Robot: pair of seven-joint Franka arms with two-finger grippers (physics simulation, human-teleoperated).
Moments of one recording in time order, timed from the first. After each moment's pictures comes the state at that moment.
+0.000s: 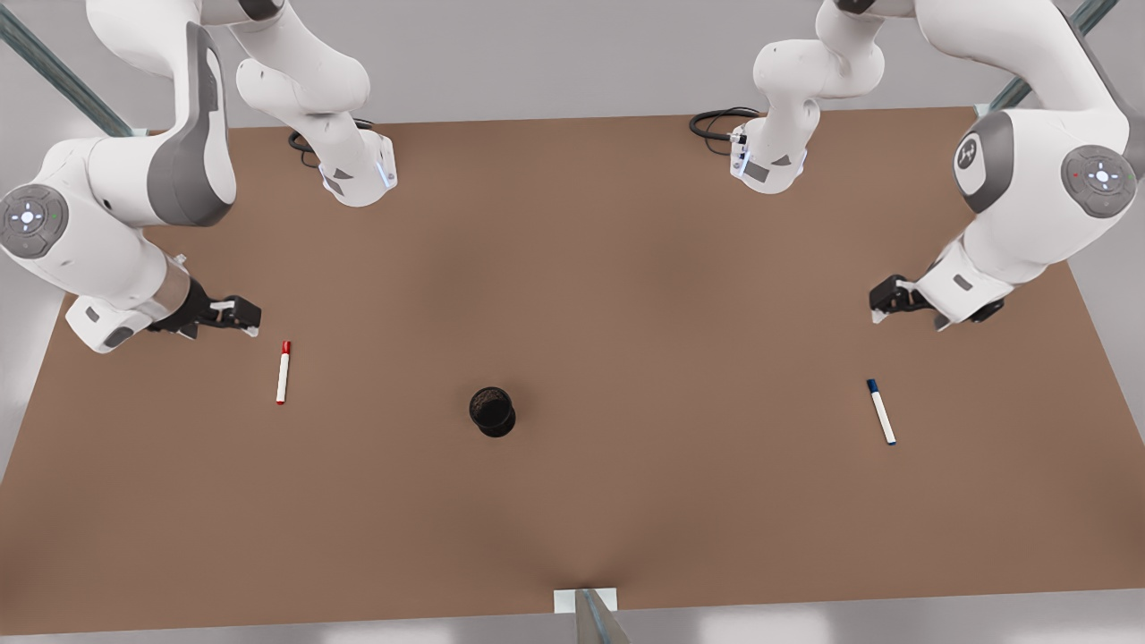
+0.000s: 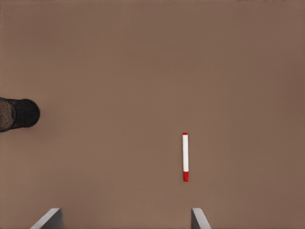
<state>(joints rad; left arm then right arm) -0.06 0.16 -0.01 -1.44 0.00 1.63 0.11 -0.02 0.11 0.05 -1.54 -0.02 1.61 0.00</state>
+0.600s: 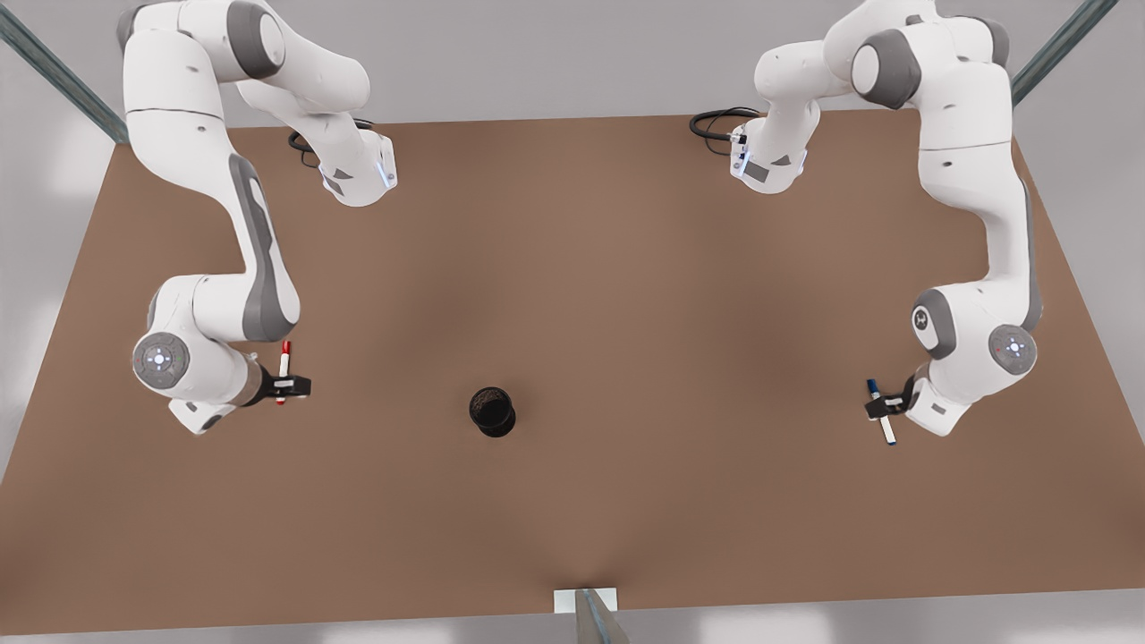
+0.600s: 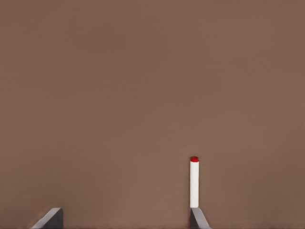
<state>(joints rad) 0.14 0.54 0.00 -1.73 -0.01 2.32 0.00 -0.05 0.35 0.05 -1.77 -0.07 1.98 0.00</state>
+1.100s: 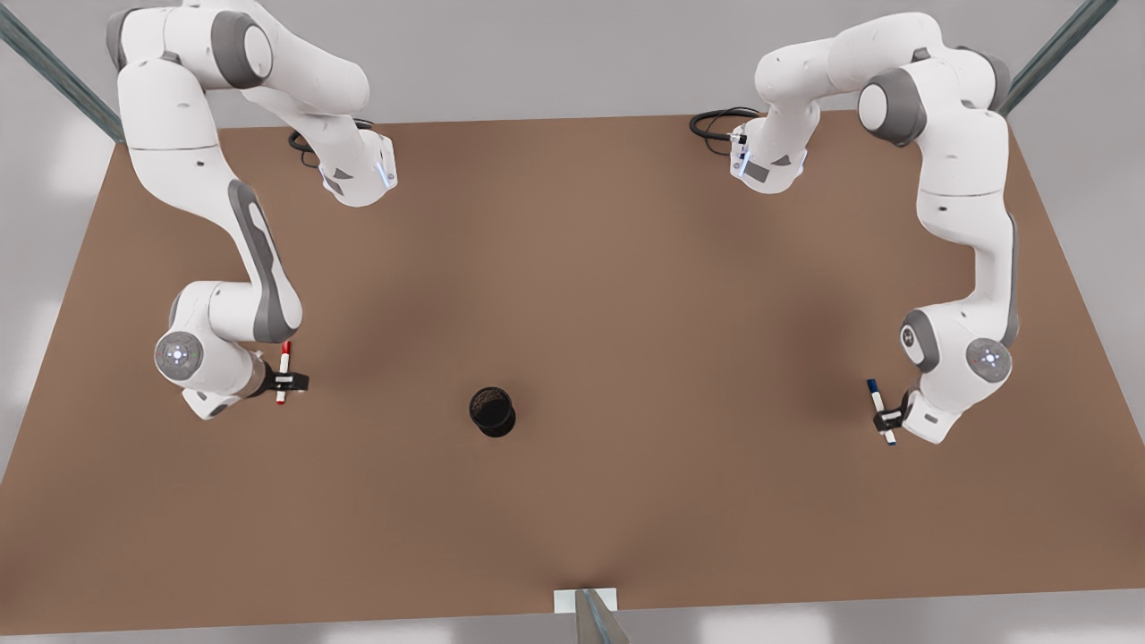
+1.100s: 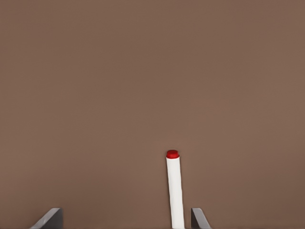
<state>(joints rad) 0.19 0.70 0.00 -1.73 0.05 2.54 0.00 -0.15 0.39 0.05 -2.01 -0.10 2.27 0.01</state>
